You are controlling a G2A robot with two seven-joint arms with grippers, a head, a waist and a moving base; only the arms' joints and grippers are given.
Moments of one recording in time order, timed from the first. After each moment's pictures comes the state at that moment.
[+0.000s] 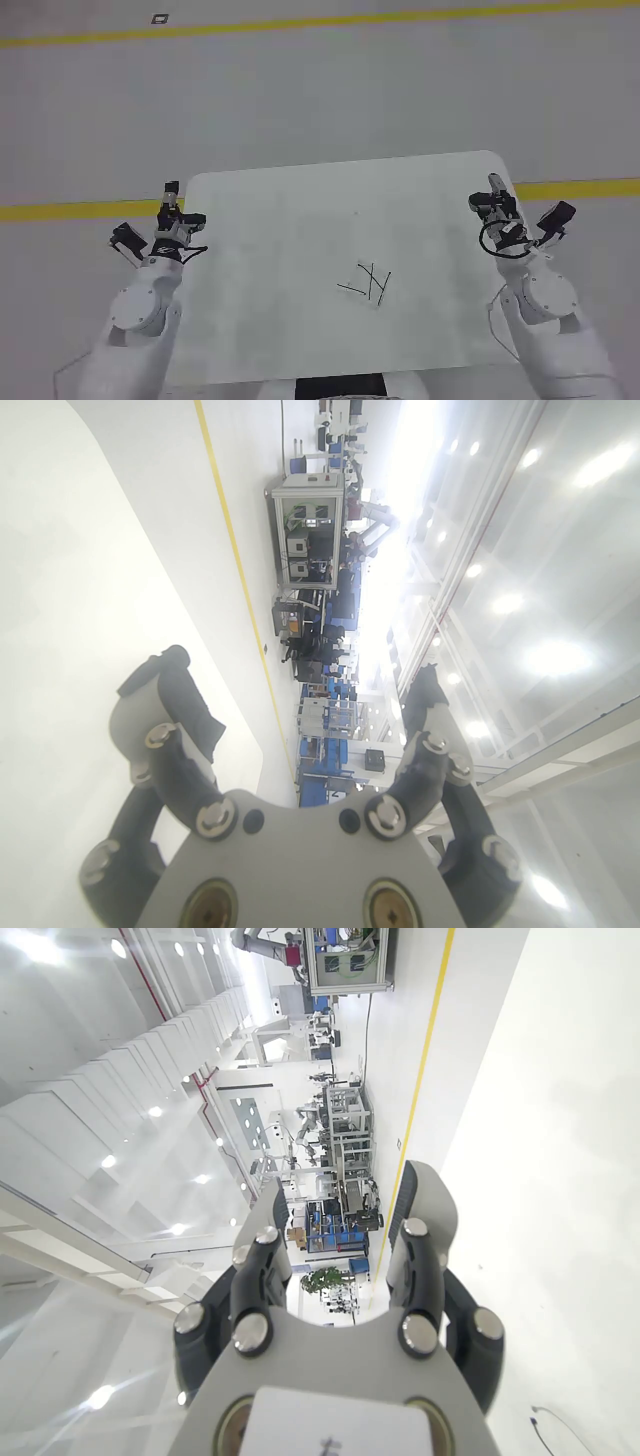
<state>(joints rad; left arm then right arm) 1.73 -1.15 -1.60 -1.80 -0.42 0.00 0.00 -1.73 -1.15 1.60 -1.80 0.42 0.00 0.00</state>
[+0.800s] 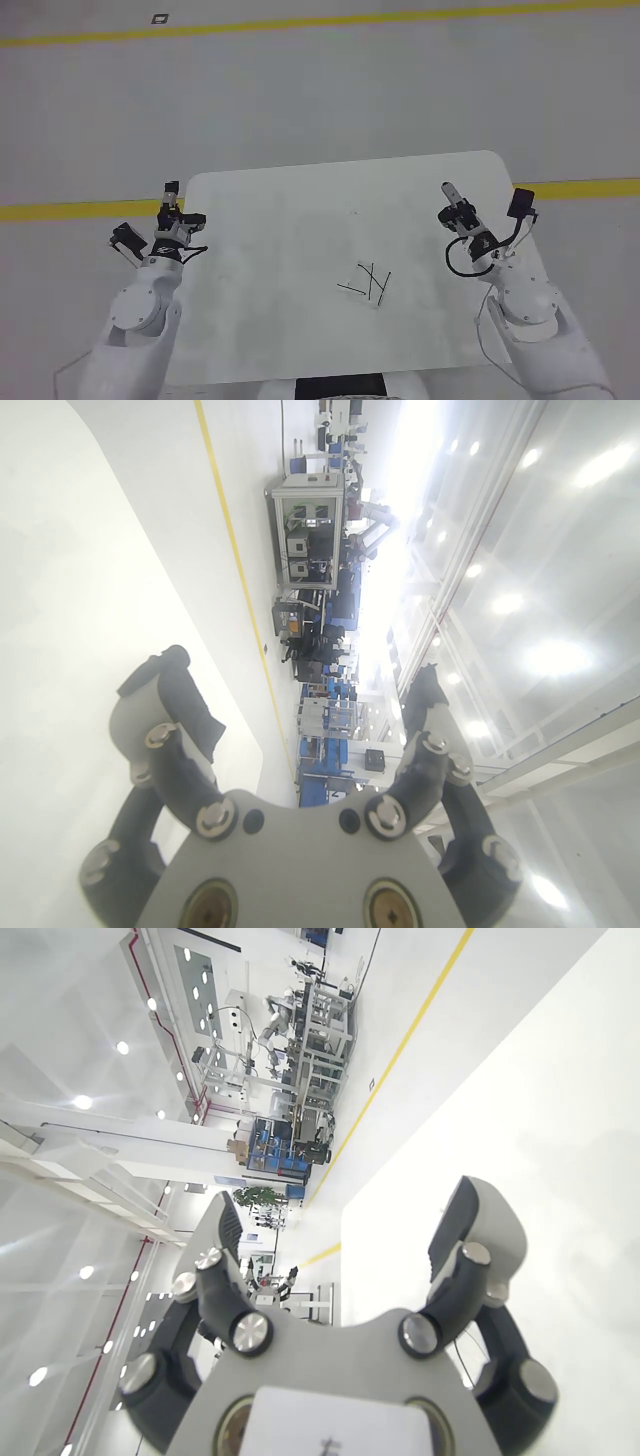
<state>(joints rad) 1.73 -1.15 -1.60 -1.80 -0.42 0.00 0.00 -1.75 -1.14 1.52 -1.89 0.05 0.00 0.19</state>
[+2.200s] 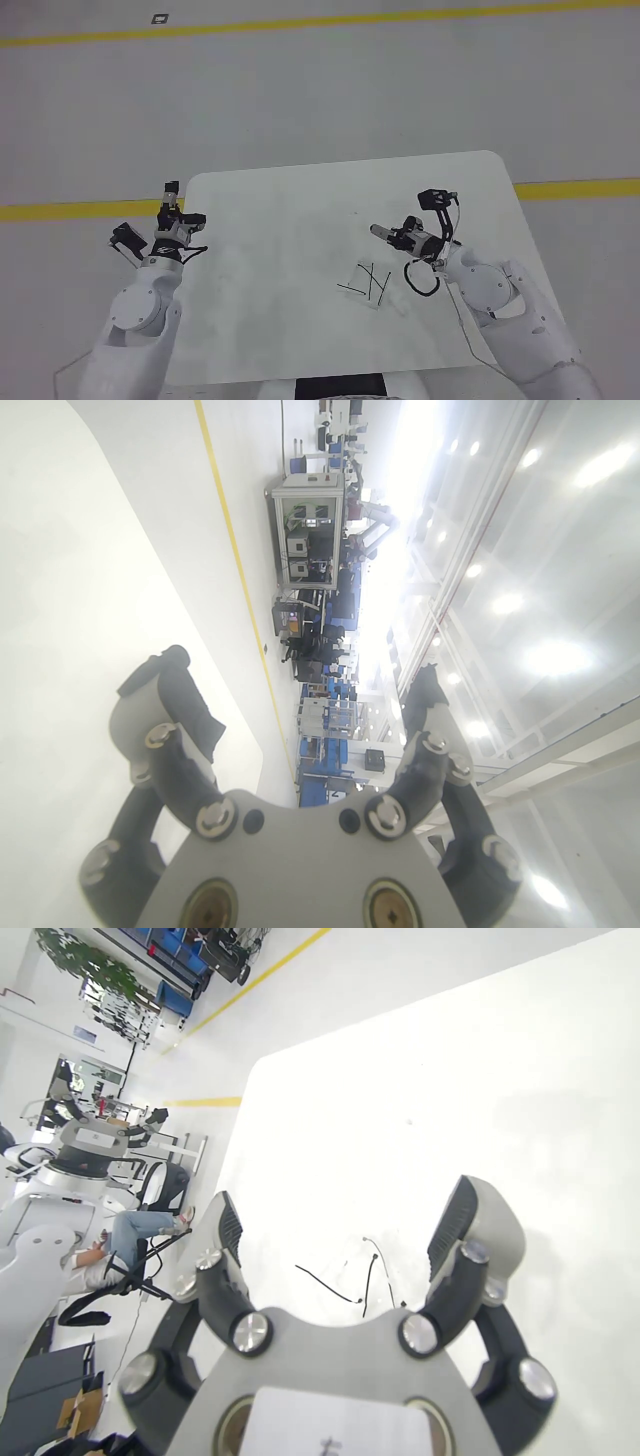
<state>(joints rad) 1.73 -1.15 -1.60 -1.80 -0.42 0.00 0.00 -1.58 -1.12 1.32 -1.85 -0.54 -0.02 0.60</state>
